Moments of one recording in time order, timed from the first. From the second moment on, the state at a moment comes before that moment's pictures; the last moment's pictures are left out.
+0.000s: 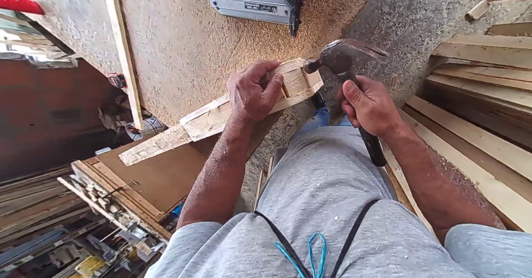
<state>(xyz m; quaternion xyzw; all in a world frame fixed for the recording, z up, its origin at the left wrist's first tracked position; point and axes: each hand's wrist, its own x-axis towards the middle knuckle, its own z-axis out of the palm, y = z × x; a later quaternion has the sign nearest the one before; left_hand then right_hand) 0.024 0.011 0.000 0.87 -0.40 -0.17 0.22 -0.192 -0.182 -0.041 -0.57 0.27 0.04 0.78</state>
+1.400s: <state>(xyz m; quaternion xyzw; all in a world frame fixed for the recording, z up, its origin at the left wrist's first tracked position) 0.016 0.012 0.003 0.90 -0.38 -0.13 0.18 -0.290 -0.187 -0.024 -0.80 0.34 0.09 0.49</state>
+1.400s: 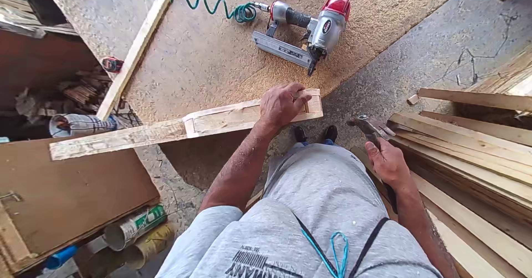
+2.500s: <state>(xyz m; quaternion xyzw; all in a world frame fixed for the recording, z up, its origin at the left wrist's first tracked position) -0.073 0.053 -0.012 0.82 -0.49 0.03 0.29 -0.209 -0.295 -0.026 -0.88 0.24 0.18 0.37</state>
